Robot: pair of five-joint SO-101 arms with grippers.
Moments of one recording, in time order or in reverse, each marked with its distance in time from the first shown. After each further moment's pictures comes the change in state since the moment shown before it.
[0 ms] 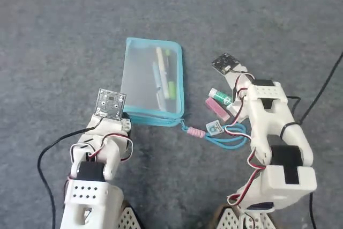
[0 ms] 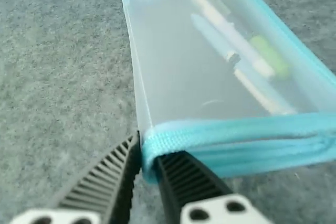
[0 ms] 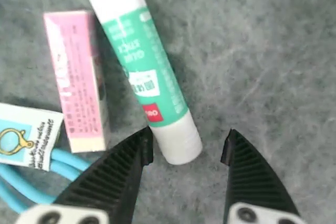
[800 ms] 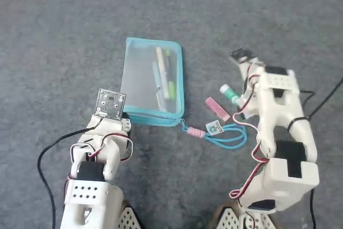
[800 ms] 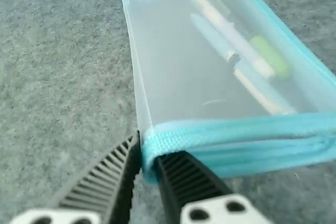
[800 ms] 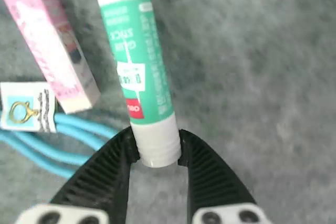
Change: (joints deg) left arm 0.0 0.0 0.0 0.0 0.0; right arm 5.4 2.5 -14.6 21.8 -9.6
